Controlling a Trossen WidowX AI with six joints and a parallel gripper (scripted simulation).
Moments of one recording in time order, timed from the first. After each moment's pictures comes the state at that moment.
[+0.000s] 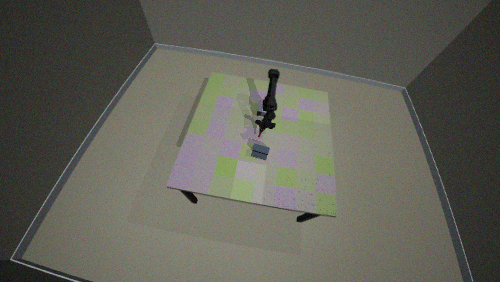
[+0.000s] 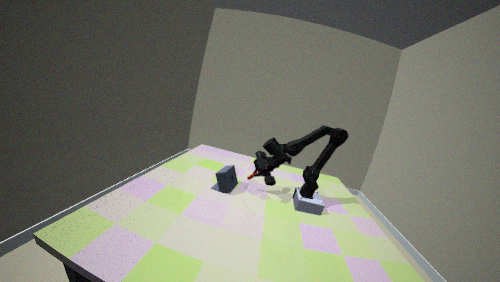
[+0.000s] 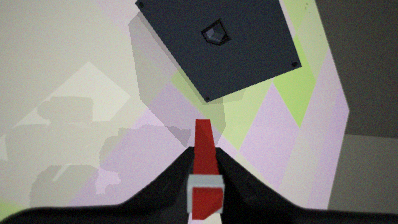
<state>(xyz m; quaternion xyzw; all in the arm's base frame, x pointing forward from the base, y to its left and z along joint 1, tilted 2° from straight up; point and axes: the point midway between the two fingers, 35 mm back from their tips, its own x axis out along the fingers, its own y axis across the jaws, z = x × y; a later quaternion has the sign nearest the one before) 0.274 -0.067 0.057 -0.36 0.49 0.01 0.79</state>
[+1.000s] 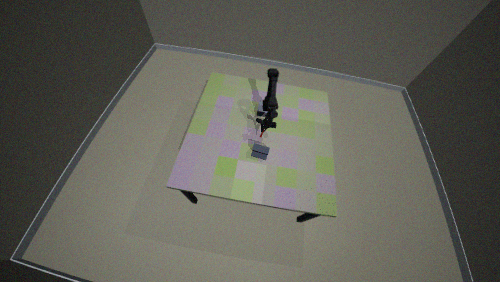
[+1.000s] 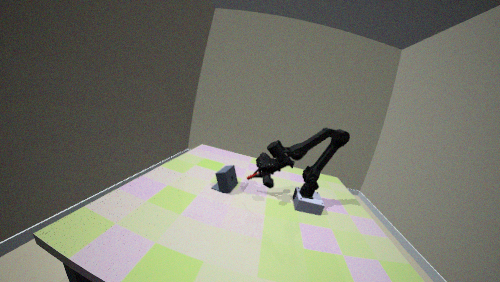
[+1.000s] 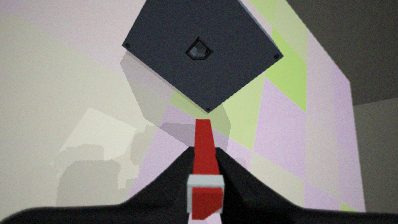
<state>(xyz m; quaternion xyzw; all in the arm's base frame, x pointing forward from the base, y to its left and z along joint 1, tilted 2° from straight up) 0.273 -0.053 0.057 -0.26 0.44 -0.07 0.86</state>
